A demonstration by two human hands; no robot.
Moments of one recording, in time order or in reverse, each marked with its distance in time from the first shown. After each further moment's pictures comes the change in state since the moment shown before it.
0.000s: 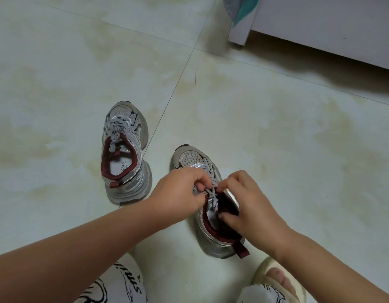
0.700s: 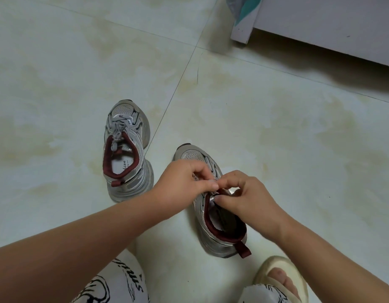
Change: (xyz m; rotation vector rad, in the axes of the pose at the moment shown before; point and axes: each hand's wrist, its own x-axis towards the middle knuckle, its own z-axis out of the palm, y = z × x) left_hand 0.006 0.009 -0.004 -0.320 0.050 -0.044; right_hand 0.016 -0.017 -0.008 0.549 -0.038 0.355
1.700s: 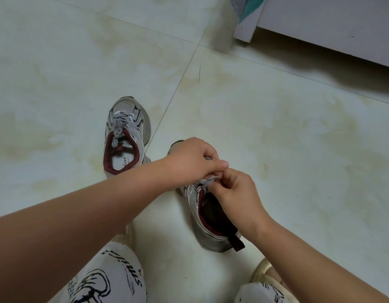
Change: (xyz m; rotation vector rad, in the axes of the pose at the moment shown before) left_hand 0.030 0.020 -0.009 0.136 -0.098 -0.052; right_hand 0.009 0.003 0.025 0.163 0.098 -0.048
